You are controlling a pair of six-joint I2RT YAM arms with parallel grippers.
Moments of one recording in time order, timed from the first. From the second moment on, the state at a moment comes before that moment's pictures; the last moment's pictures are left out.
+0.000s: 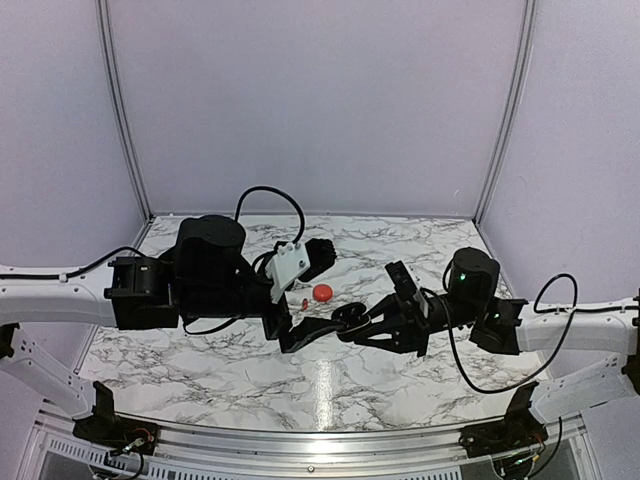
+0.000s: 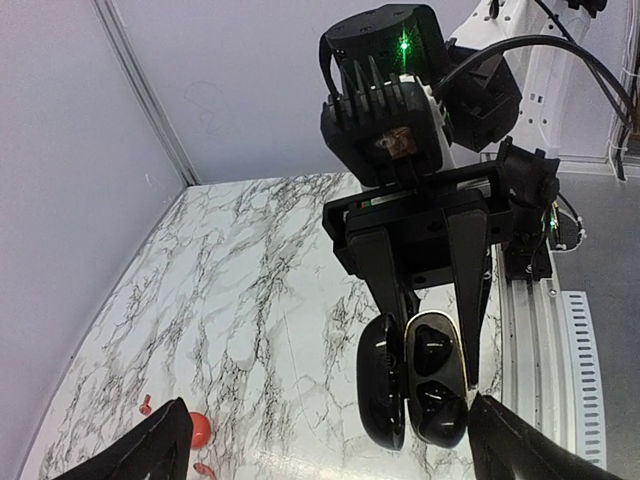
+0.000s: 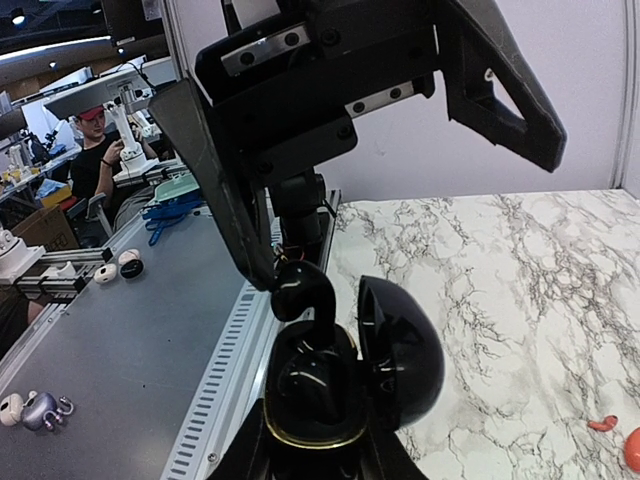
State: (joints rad) left arm -1.22 1.35 1.10 -0.09 0.00 0.25; right arm 0.83 1.16 0.54 0.49 -0.93 0.05
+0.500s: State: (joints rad) left arm -1.22 1.39 1.13 -0.10 -0.02 0.21; right arm 0.83 1.15 0.55 0.49 -0.90 0.05
